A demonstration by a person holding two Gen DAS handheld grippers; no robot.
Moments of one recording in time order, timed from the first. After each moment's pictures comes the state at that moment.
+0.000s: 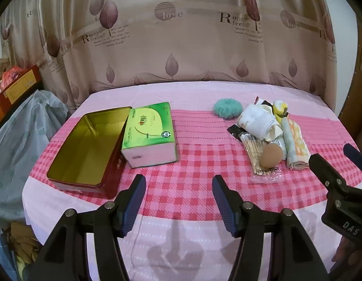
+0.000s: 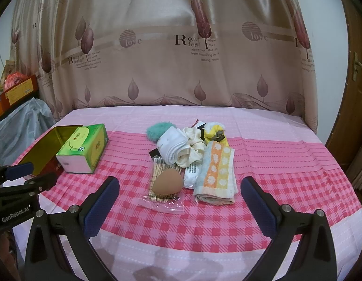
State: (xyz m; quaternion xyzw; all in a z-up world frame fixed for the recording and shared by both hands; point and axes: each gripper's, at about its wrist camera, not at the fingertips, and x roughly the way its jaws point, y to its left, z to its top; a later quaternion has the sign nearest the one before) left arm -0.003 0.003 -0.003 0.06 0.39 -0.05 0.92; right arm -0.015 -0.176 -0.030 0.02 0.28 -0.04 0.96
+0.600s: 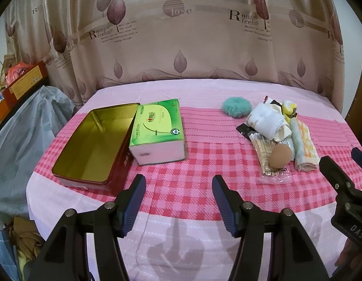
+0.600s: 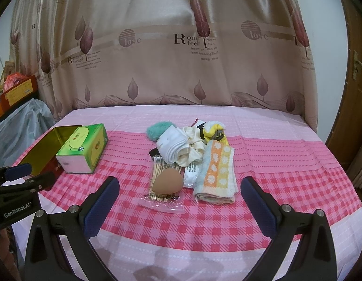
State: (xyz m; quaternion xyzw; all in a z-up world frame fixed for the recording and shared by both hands) left arm 0.000 0.008 -0.007 0.06 0.39 -0.02 0.92; right arm -0.015 -0.176 -0.030 0.02 0.28 -0.04 0.96
